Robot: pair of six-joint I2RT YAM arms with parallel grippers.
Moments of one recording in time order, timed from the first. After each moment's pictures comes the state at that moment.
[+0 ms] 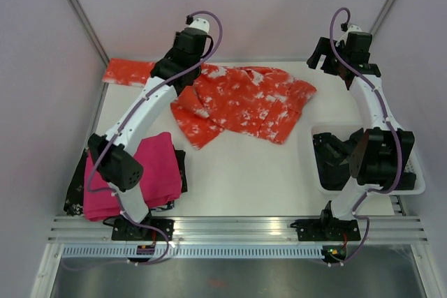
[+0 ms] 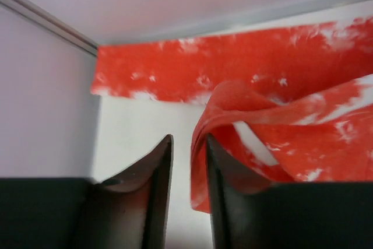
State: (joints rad) left arm -0.52 1.82 1.89 -0.60 -0.67 0.09; right arm -0.10 1.75 1.62 -0.39 -0.20 0.23
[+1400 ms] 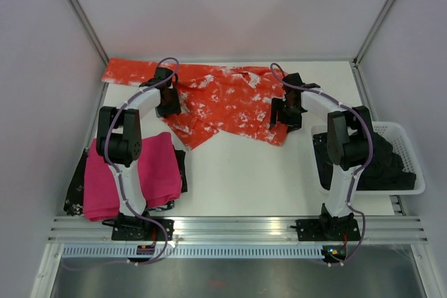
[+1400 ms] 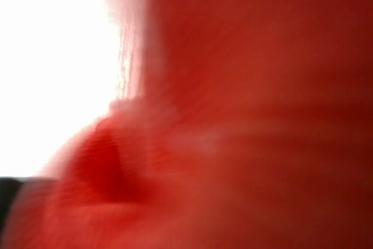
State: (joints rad) left arm -0.15 2.01 1.47 -0.54 -0.11 -0.33; right arm 0.22 1.98 1.42 -0.71 -0.11 0.37
